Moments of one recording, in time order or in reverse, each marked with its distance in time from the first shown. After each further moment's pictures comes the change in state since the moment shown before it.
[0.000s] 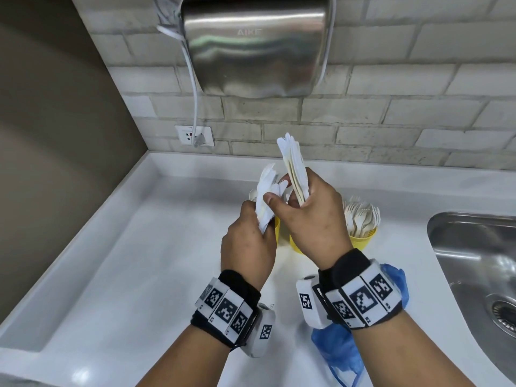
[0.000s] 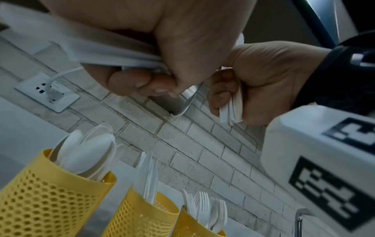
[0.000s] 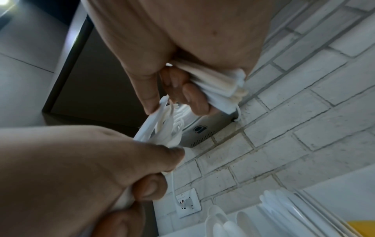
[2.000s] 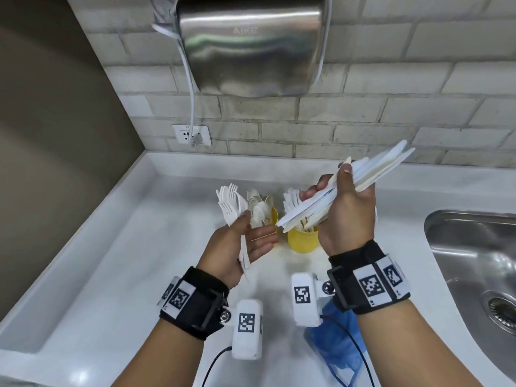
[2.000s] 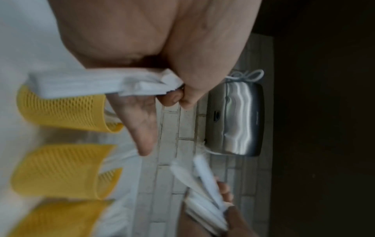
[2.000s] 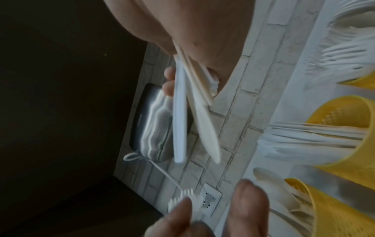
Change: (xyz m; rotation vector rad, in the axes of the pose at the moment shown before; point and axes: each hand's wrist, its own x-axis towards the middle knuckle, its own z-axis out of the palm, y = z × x) left_hand 0.016 -0.025 -0.013 -1.163 -0.377 -0.727; right_hand 0.013 0.012 -0.017 0.973 0.364 0.366
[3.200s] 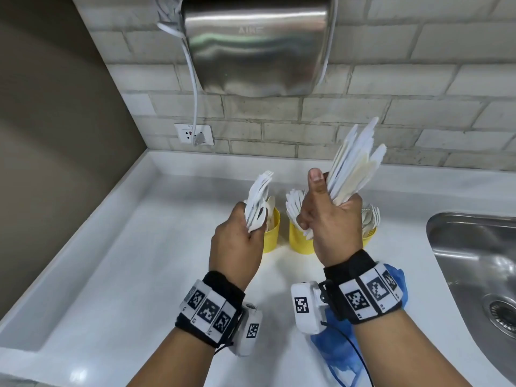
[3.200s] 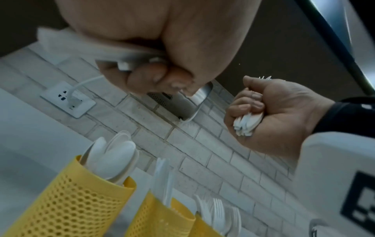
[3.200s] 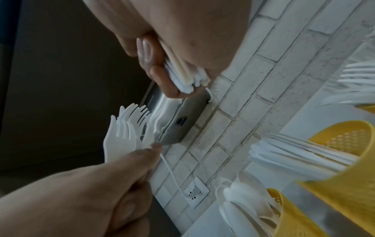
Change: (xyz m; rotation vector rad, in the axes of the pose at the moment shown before) left_hand -0.007 -0.008 0.004 1.137 0.357 0.741; right_hand -0.017 0.012 0.001 -0.298 -0.236 -0.133
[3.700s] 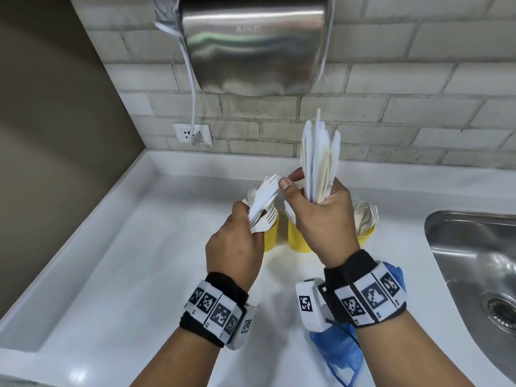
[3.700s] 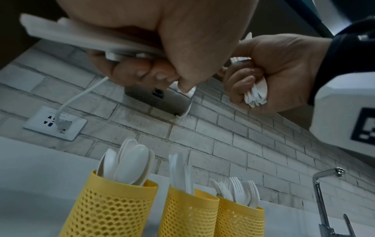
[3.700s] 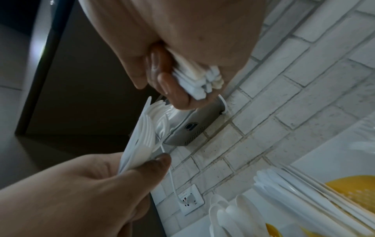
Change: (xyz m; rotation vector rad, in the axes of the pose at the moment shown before) left_hand -0.004 0.007 0.003 0.304 0.012 0.037; right_hand -0.001 -0.006 0.002 -0.336 -0.066 -0.078
